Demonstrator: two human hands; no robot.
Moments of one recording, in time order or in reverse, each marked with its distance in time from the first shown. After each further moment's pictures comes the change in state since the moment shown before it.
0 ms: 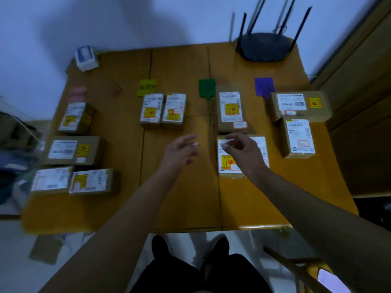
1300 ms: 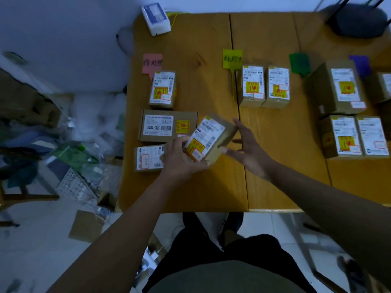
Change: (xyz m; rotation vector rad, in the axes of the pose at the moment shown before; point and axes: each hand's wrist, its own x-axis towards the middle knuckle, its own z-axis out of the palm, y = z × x) left_hand 0.007 -0.108 -0.402 0.535 0.020 0.145; right_hand -0.059 -0.092 0.359 -0.226 -0.368 -0.062
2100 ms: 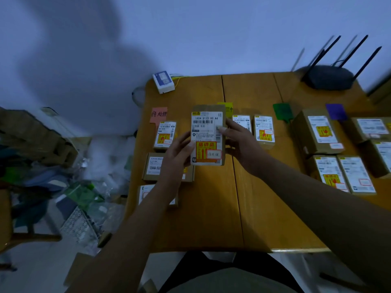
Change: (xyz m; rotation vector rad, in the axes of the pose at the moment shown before) left_hand 0.002 0.115 -0.047 -0.752 0.040 0.182; right_hand 0.023 -0.114 -0.068 0.598 0.025 -0.124
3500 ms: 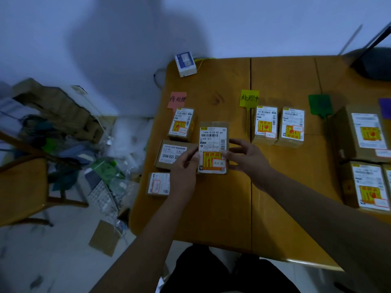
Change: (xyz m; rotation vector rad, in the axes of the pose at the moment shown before) left_hand 0.000 -0.063 0.004 0.205 0.401 -0.103; right_hand 0.026 0.078 -0.010 -0.073 0.017 0.215
